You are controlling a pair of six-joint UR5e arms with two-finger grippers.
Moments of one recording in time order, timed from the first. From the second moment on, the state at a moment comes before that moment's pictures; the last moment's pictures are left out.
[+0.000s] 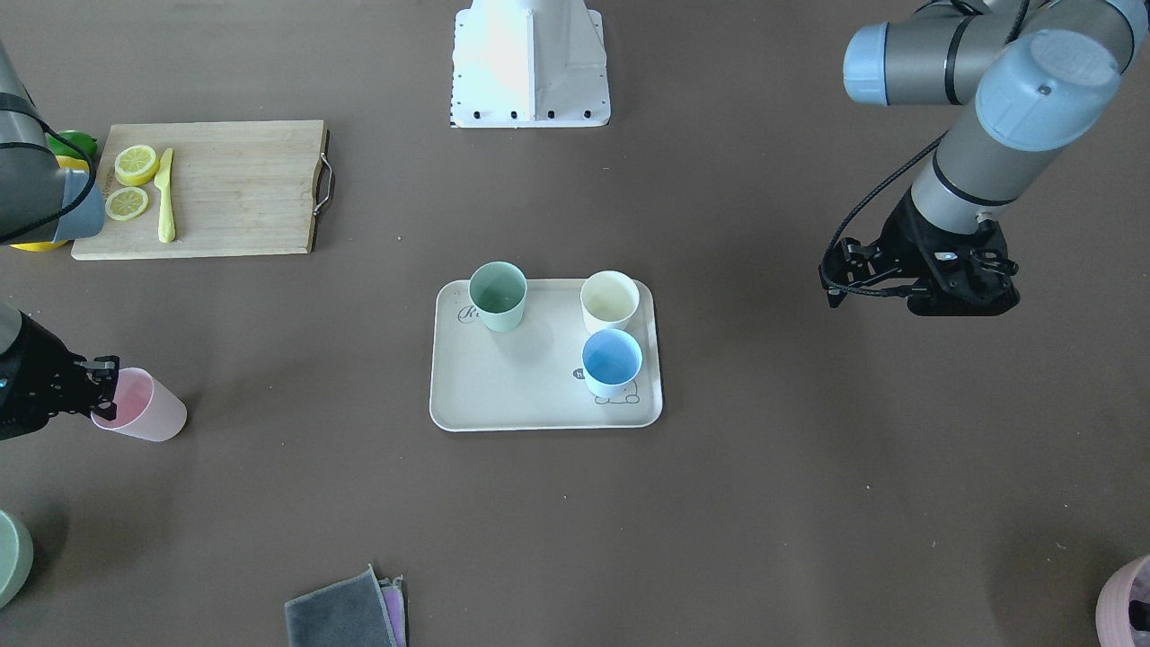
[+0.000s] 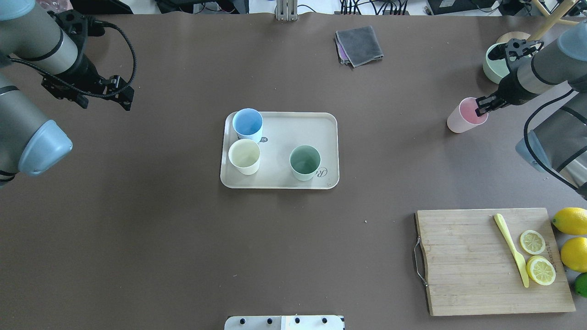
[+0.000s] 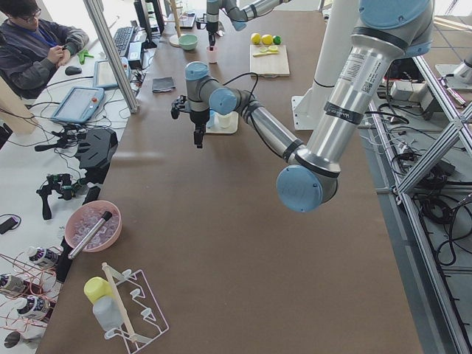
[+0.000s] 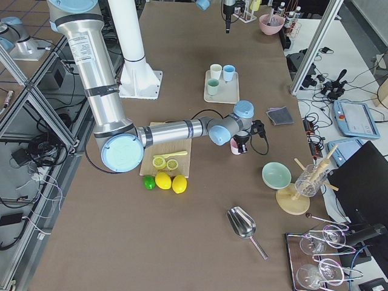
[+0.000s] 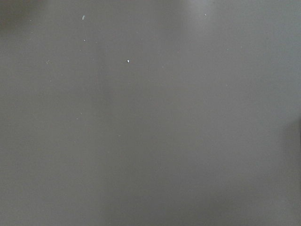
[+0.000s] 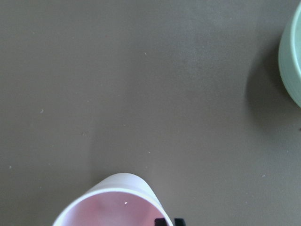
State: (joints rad) left arm -0.98 -1.98 -1.83 -1.46 -2.13 -0.74; right arm 1.06 -1.30 1.44 -1.10 2.18 0.50
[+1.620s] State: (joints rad) left arm -0.97 -1.98 -1.83 -1.47 -2.13 -0.75; right arm 0.66 -0.83 1.52 -1.43 1.91 1.29
